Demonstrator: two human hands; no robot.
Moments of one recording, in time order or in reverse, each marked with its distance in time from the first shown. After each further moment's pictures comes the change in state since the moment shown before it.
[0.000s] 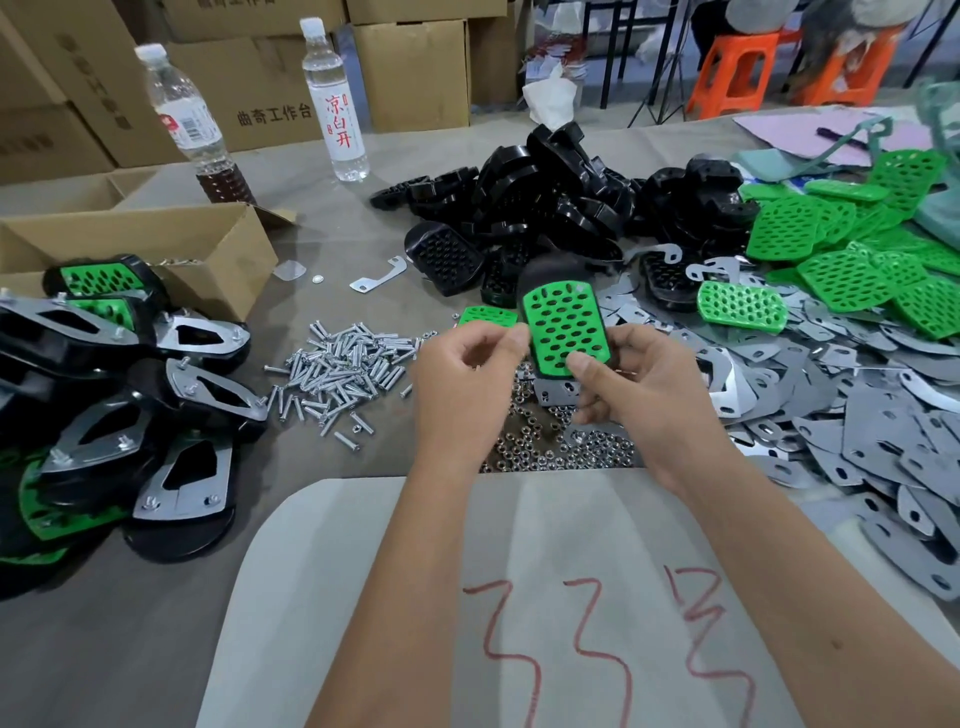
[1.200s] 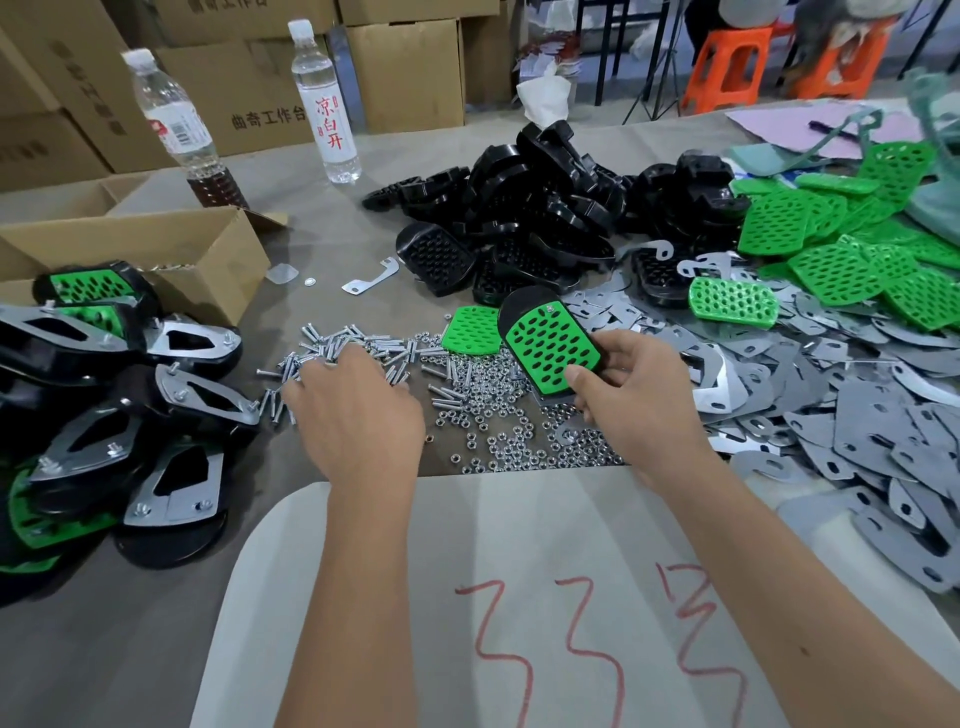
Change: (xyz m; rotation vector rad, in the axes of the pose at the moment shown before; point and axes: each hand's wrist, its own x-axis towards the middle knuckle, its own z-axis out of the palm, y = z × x) left_hand 0.012 -0.018 -0.053 1.046 0.256 -0.178; right_hand 0.000 0.006 0.005 -0.296 0.132 -0.041
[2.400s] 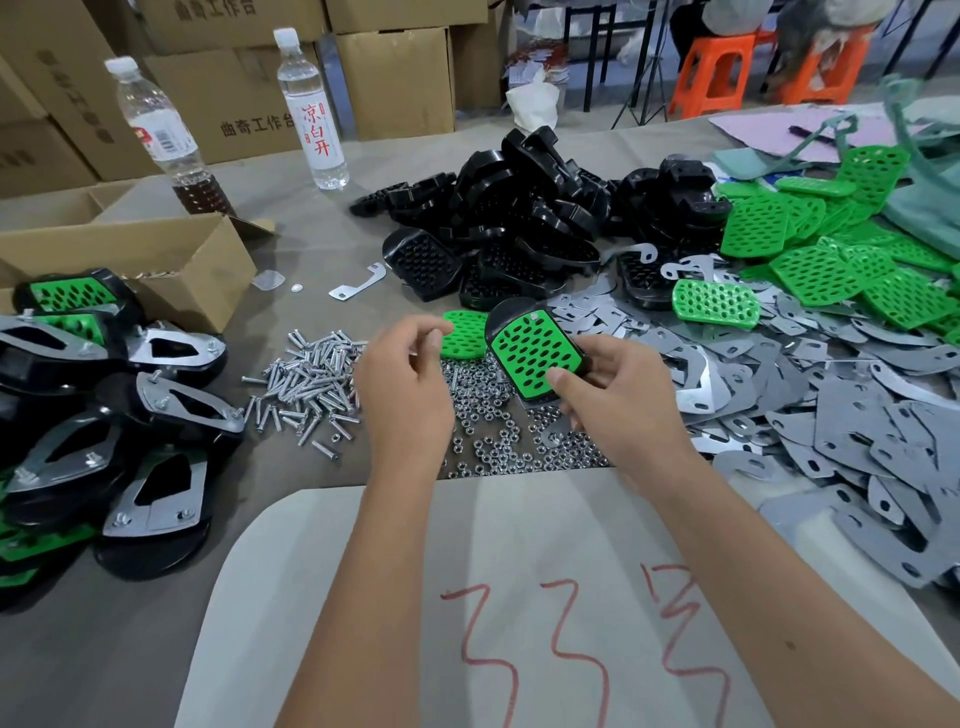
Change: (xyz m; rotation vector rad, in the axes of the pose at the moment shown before) left_hand -0.009 0.032 0.018 -0.757 0.027 0.283; right_hand -0.003 -0.002 -0.001 0.062 -0.021 -0.015
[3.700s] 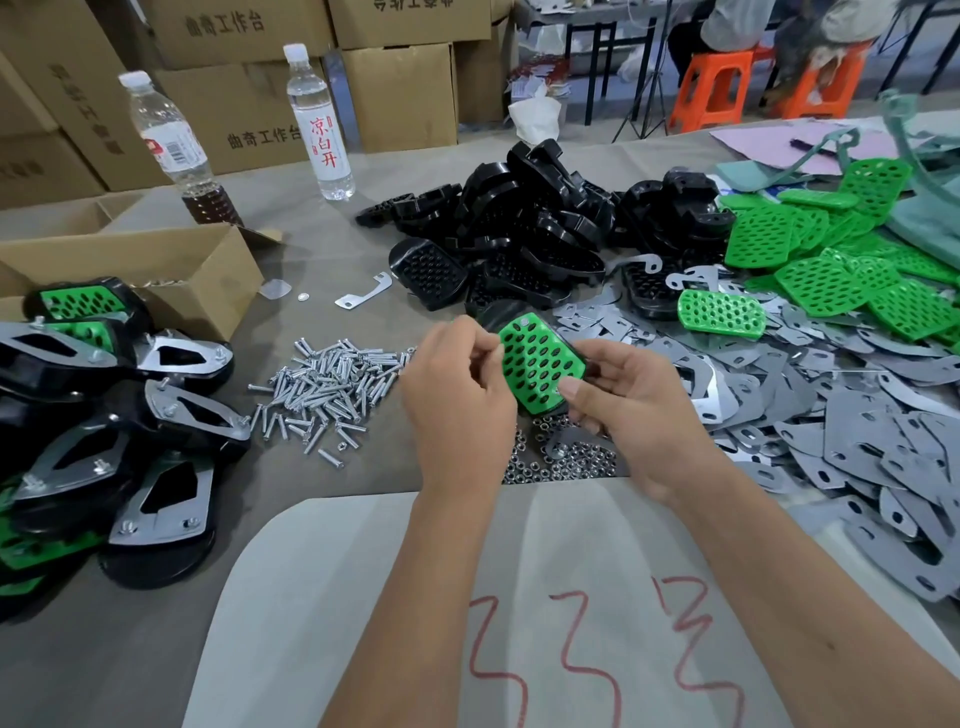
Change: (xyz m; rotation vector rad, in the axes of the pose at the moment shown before) left_hand -0.019 0.020 0.021 0.031 0.123 0.241; right_hand 0.001 0.001 -0.009 0.291 -0.164 0.015
